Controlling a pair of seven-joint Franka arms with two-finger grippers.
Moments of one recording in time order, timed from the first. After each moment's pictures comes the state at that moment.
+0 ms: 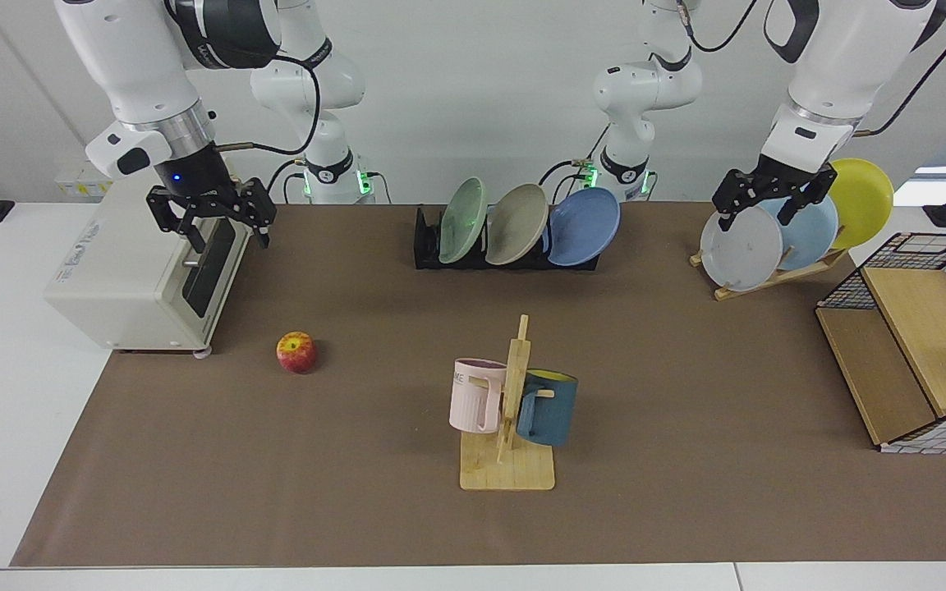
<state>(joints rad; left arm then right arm) 0.10 -0.03 -0.16 -1.63 0.03 1.61 -0.10 0.04 -0.02 -0.04 -1.66 0.06 1.78 -0.03</state>
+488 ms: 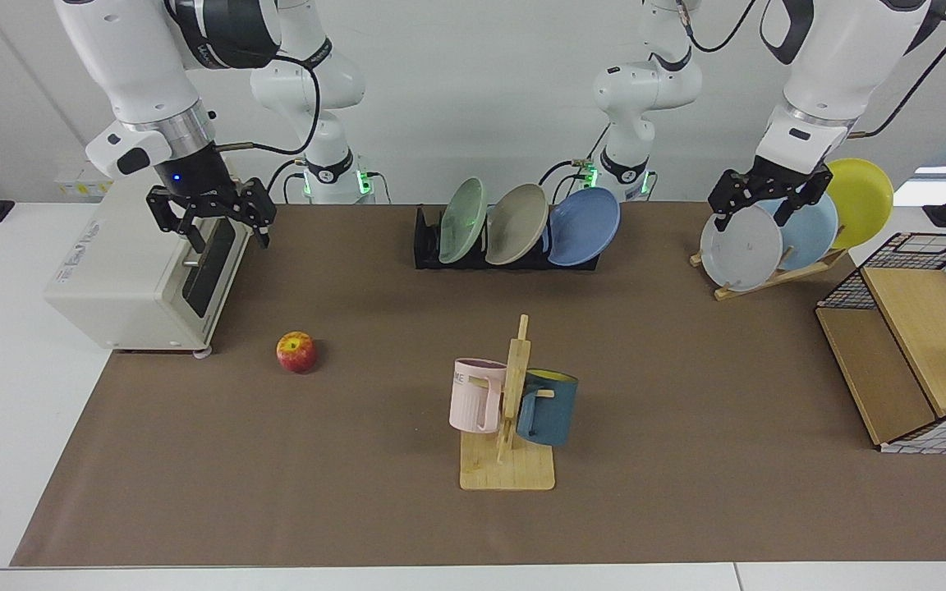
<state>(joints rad) 0.10 -0.03 -0.17 -1.63 0.03 1.61 -0.10 0.04 -0.02 -0.04 -1.66 0.06 1.78 -0.03</state>
